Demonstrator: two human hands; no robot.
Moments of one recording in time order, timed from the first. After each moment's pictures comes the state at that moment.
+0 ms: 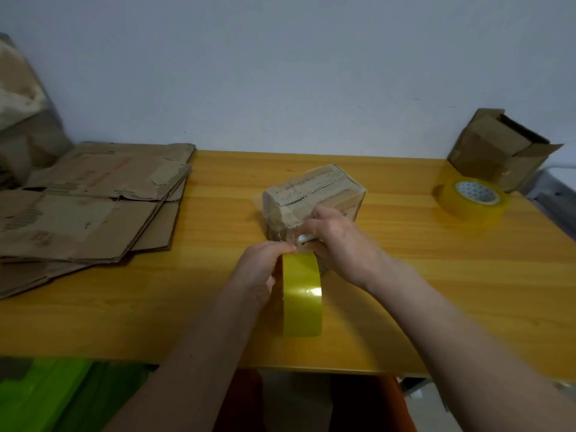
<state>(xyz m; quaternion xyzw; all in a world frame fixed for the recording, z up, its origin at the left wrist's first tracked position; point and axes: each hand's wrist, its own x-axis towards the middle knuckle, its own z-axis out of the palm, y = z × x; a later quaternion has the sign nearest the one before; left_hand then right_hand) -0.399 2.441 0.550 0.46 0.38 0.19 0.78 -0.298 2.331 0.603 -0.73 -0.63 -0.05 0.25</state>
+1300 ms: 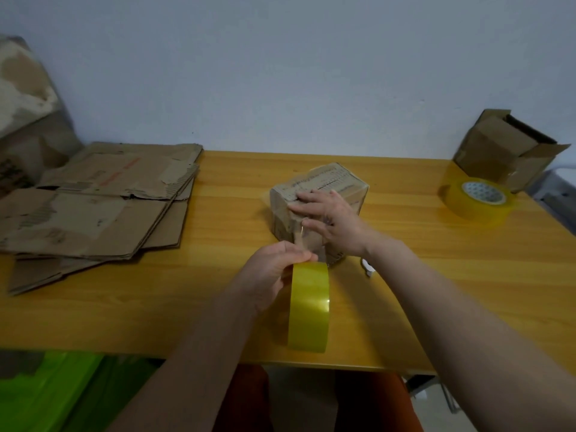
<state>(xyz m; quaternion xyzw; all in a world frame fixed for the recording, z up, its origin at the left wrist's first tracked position) -0.425 2.428 0.568 0.50 0.26 0.12 0.81 -0.266 2.364 0.594 -0.76 -0.59 0.08 0.27</state>
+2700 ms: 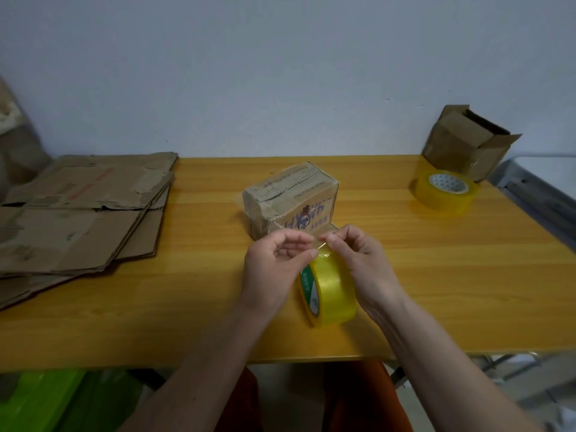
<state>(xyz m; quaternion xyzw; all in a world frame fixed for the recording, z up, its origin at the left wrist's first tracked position) -0.424 2.374 0.593 0.73 0.22 0.31 0.57 -0.320 2.275 0.584 -0.65 -0.26 0.21 0.69</state>
